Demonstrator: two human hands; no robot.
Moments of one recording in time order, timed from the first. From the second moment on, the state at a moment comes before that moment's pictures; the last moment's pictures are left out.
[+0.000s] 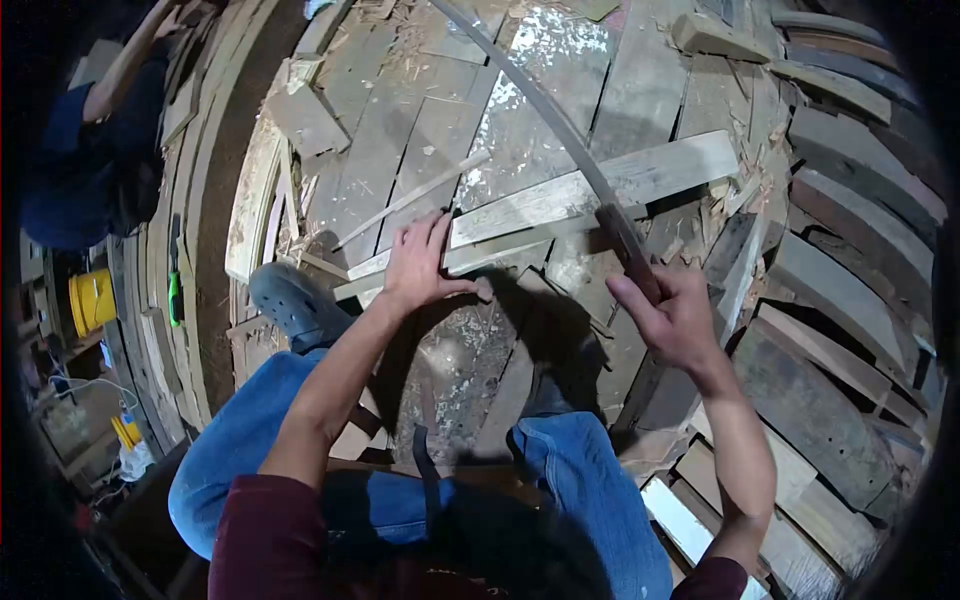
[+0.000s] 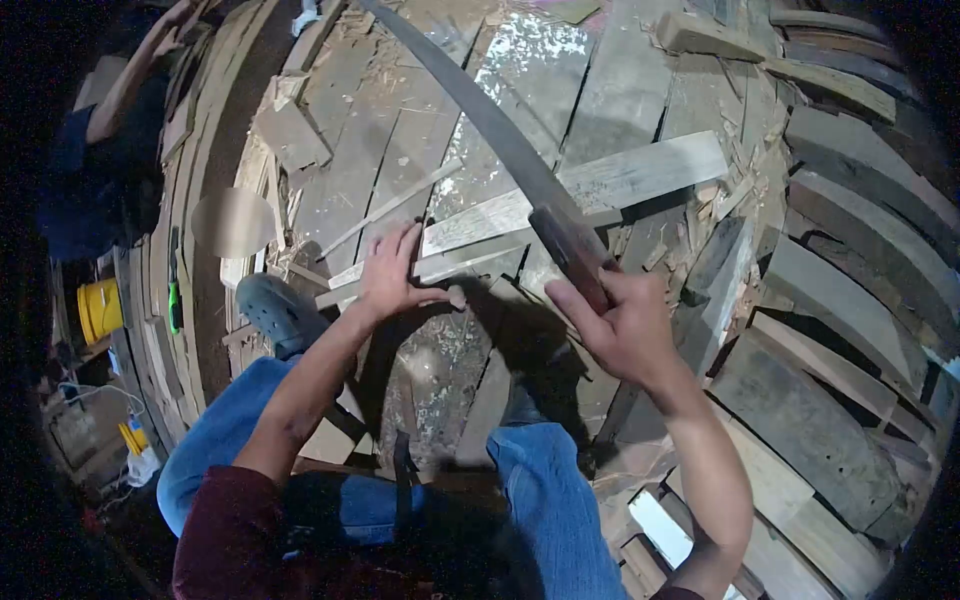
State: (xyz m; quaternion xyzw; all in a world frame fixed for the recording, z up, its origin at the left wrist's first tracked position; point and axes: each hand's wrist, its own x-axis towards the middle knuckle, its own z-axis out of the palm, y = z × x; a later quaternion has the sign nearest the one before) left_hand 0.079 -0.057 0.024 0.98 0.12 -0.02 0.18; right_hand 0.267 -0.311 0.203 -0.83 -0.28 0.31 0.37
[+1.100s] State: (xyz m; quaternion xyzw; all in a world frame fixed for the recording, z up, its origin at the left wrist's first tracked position) left_hand 0.055 -0.068 0.014 0.97 0.18 -0.09 0.10; right_hand 0.213 -0.303 0.326 -0.85 -0.33 0.35 0.23
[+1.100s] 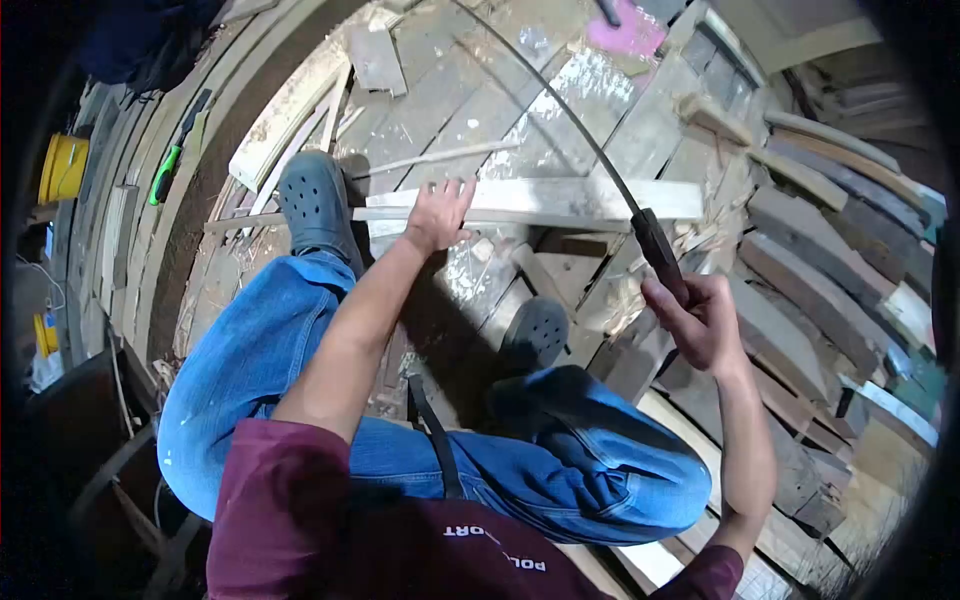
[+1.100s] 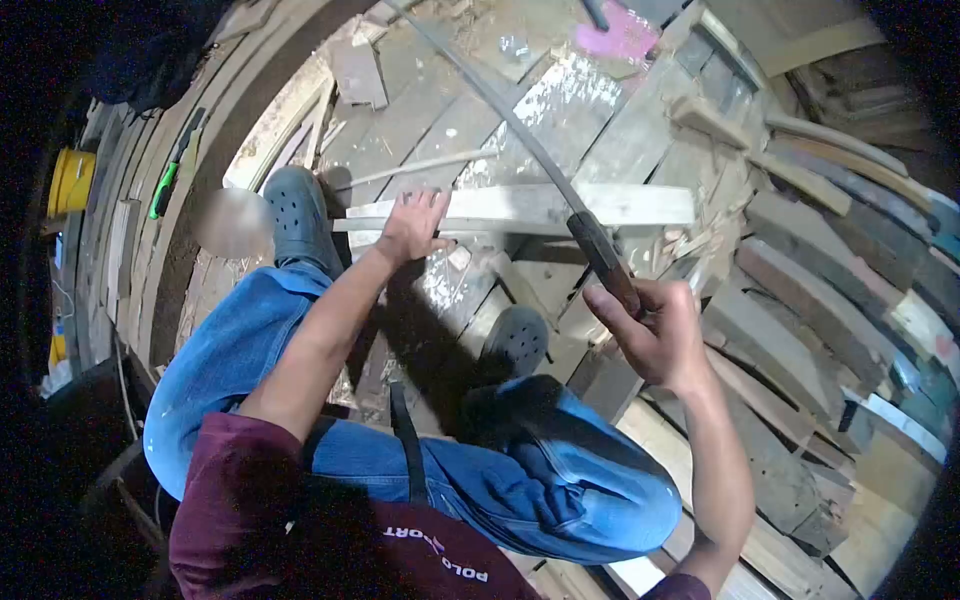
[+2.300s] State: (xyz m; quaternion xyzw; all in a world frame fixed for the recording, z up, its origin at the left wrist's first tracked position) left_hand 0.060 -0.065 0.009 0.96 0.20 -0.12 0.13; right_hand 0.027 -0.329 0.087 -0.77 -0.03 0.38 0.51
